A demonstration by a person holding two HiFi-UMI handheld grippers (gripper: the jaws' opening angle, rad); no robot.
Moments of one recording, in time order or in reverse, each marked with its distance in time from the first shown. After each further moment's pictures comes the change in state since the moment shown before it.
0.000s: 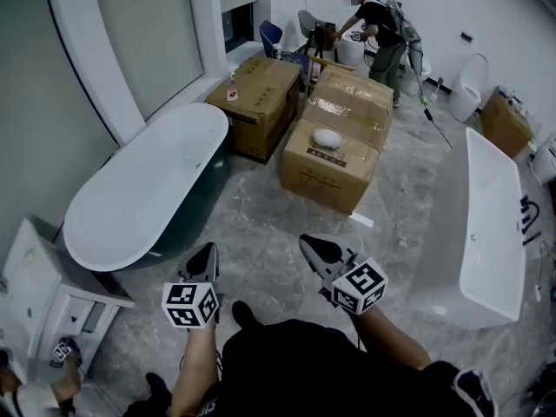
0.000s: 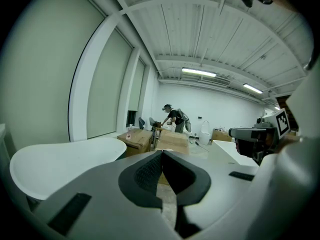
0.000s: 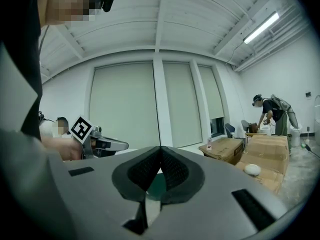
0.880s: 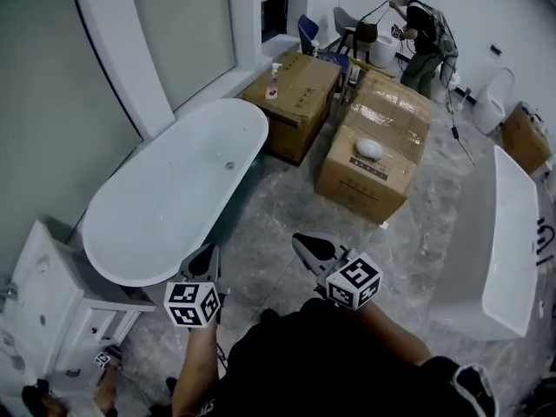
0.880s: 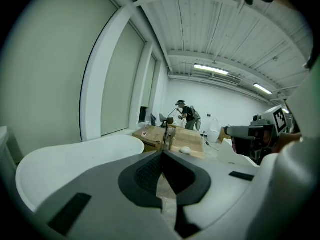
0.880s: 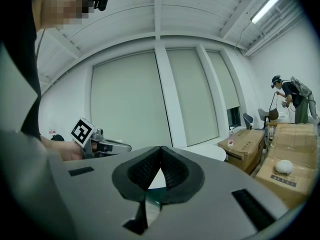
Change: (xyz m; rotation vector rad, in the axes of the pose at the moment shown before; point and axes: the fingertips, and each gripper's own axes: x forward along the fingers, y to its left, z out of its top) left arm 0.024 0.224 0.019 -0.038 0.053 0.055; right arm 0.246 0.055 0.015 0.048 0.057 0.115
